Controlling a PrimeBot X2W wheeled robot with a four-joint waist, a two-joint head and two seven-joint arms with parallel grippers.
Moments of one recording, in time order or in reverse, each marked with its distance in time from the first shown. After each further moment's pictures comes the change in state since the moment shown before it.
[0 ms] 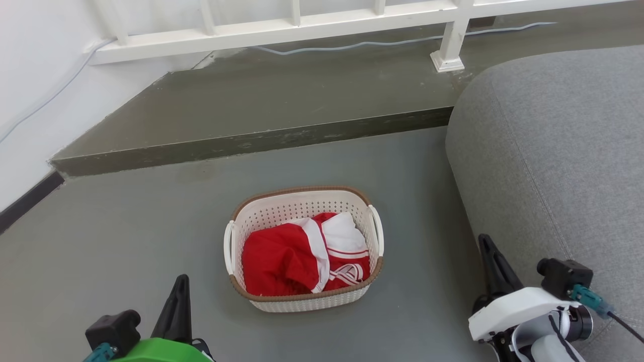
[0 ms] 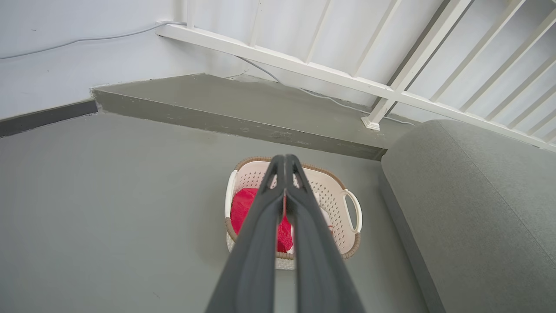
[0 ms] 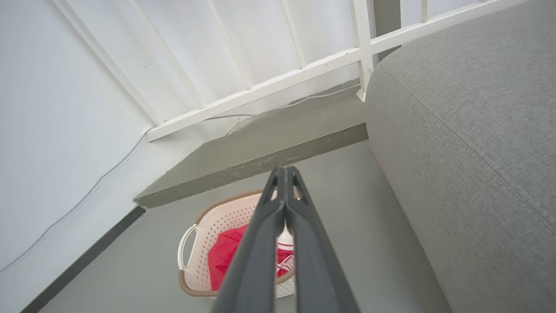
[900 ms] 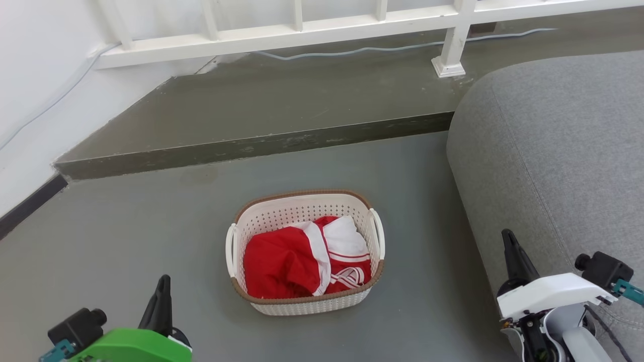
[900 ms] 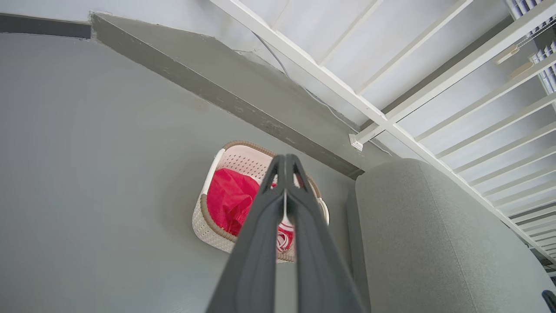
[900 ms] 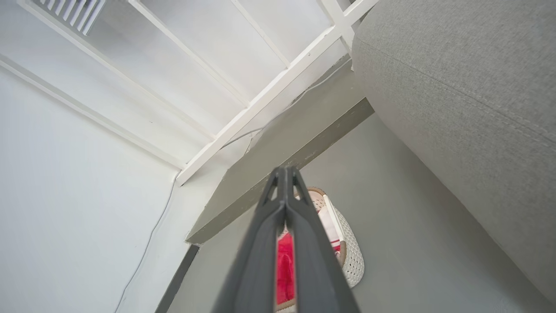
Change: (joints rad) left arm -0.021 -0.007 0.086 0.033 -0.324 -0.045 0.084; right arm -0.013 -0.002 -0.102 -0.001 0.373 0.042 0.080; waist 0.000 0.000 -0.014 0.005
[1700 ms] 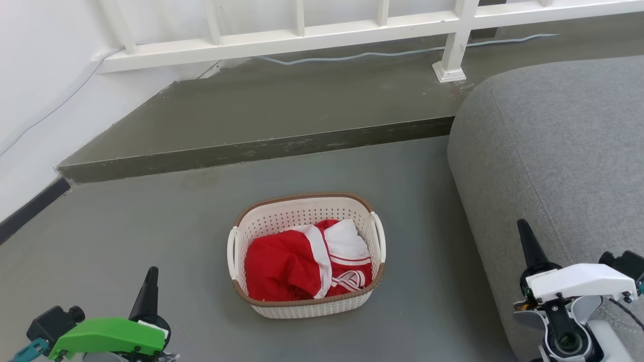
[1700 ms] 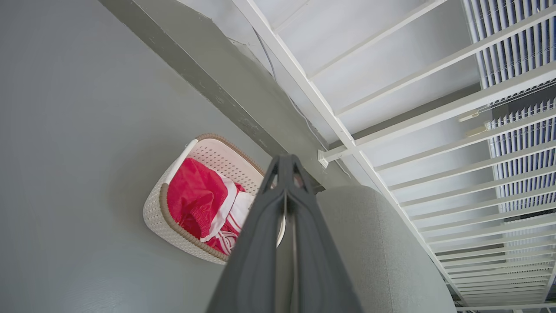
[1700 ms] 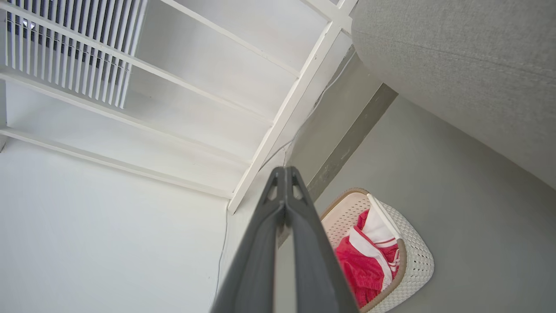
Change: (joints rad) left arm -0.045 -0.004 0.064 0.042 -0.263 -0.047 0.062; right arm -0.030 -0.003 -0.074 0.016 0.303 0.054 0.057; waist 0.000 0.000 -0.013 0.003
